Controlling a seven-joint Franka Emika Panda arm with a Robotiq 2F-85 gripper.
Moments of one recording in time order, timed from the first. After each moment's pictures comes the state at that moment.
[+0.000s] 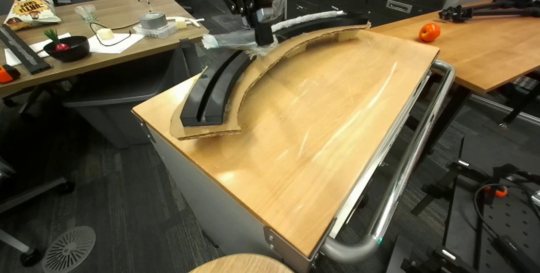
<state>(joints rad) 0.04 0.33 0.20 -1.54 0.19 1.52 -1.20</state>
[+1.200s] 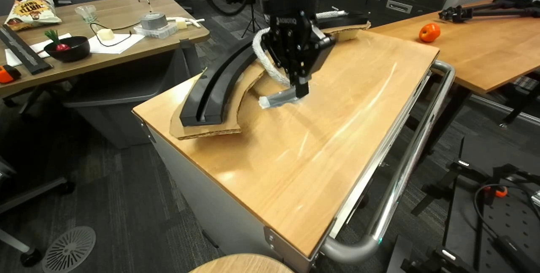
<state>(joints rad) 0.07 0.14 0.17 -2.03 0.02 1.98 -1.12</state>
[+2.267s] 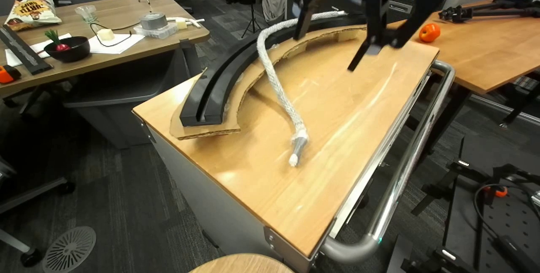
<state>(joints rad) 0.19 -0.38 0.16 -2.48 -0.07 2.36 -1.27</state>
